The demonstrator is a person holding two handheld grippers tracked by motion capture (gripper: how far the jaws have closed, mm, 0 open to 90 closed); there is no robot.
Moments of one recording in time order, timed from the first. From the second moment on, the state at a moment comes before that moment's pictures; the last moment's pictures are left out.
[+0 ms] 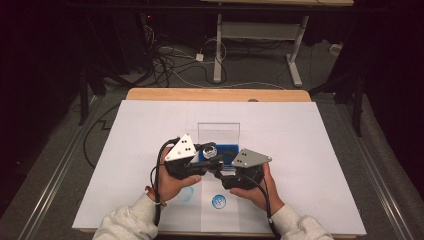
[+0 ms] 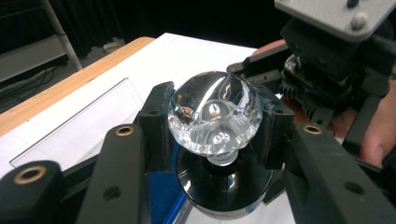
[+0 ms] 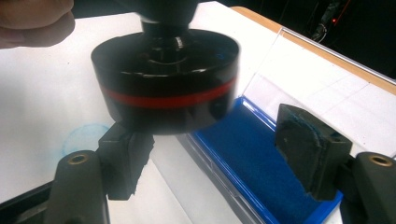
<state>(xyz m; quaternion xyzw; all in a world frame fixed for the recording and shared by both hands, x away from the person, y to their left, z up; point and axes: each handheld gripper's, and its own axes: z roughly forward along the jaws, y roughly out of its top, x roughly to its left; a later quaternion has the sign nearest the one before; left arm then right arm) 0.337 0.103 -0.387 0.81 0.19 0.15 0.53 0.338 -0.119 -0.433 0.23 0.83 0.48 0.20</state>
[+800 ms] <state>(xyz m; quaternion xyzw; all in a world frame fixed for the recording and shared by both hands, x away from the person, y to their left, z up) 0.344 0.115 -0.390 0.83 0.20 0.17 0.50 0.345 -0.151 -0.412 0.24 0.82 0.46 0.25</state>
